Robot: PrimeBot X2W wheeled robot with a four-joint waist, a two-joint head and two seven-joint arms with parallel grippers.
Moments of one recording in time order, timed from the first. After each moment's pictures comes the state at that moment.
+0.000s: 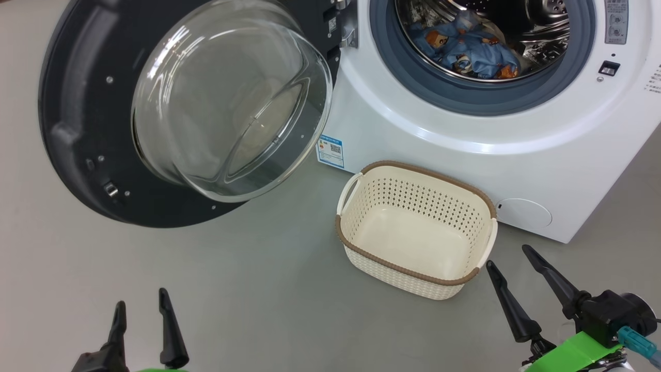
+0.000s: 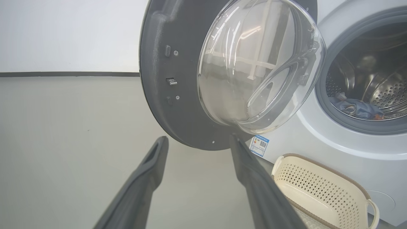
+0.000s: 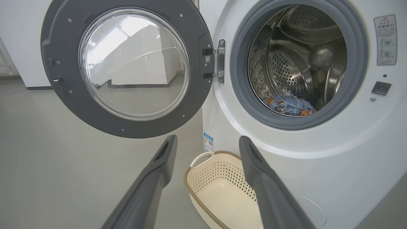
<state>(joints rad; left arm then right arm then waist) 0.07 0.04 -0.10 0.06 -0.31 0.29 -0.26 -0.02 -0.32 0.18 0.07 0.29 0.13 -0.26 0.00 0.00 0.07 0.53</state>
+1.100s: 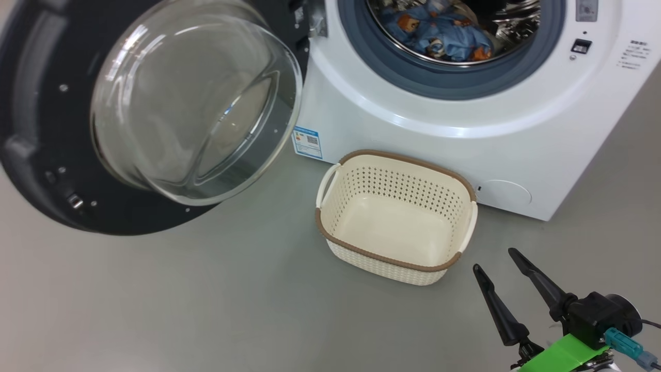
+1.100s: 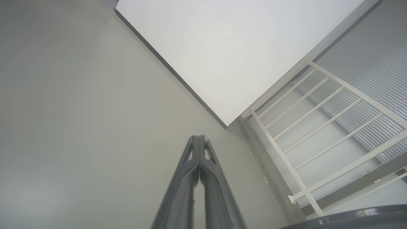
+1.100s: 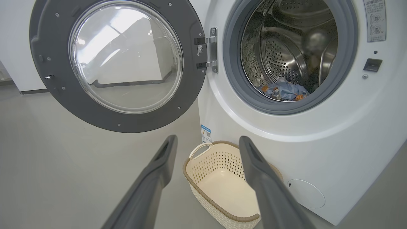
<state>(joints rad) -0.41 0.29 0.58 0.56 -0.87 0.07 -0.17 -0.03 -0.30 0.21 0.08 0.29 0.13 -0.26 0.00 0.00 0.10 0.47</state>
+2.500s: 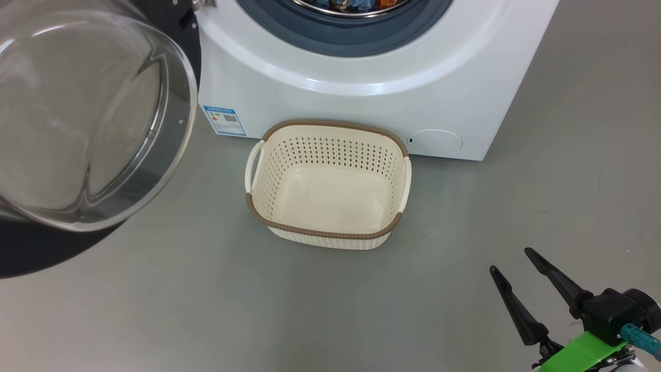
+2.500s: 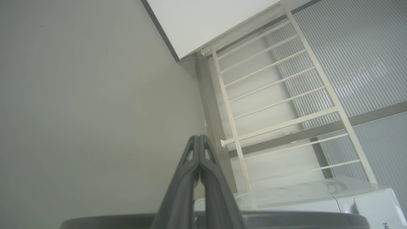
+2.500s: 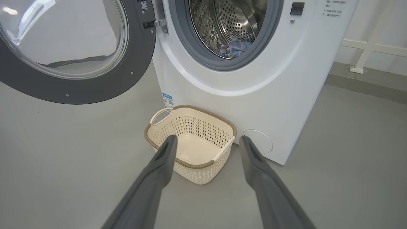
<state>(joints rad) -0.76 0.48 0.68 0.77 -1.11 0.10 0.18 -0.04 -0.40 0.24 0.09 0.32 0.13 -0.26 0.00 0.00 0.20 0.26</state>
